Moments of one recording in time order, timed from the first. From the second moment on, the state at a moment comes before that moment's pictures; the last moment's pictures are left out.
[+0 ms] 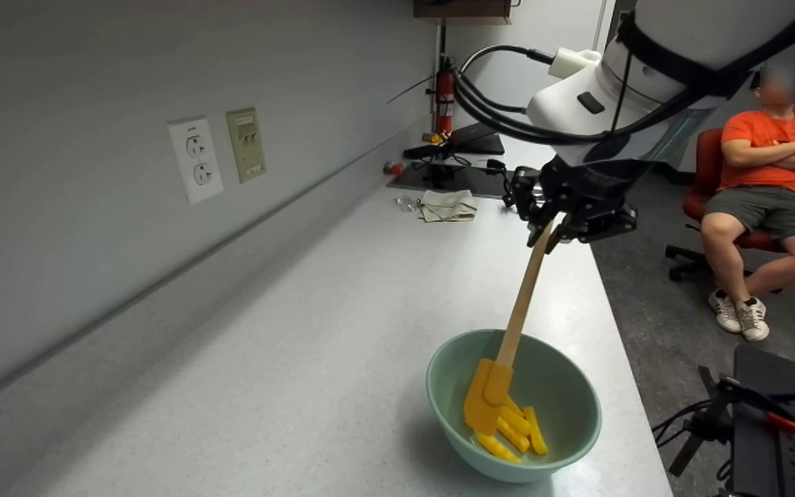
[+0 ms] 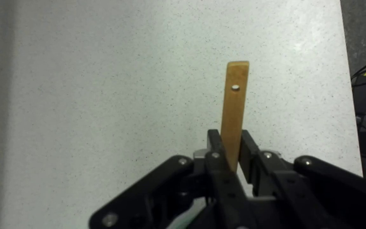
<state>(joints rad) 0.26 -0.27 0.16 -2.47 -0.63 2.36 -1.05</state>
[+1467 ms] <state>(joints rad) 0.26 -0.26 0.20 -2.46 -0.76 2.36 -0.99</state>
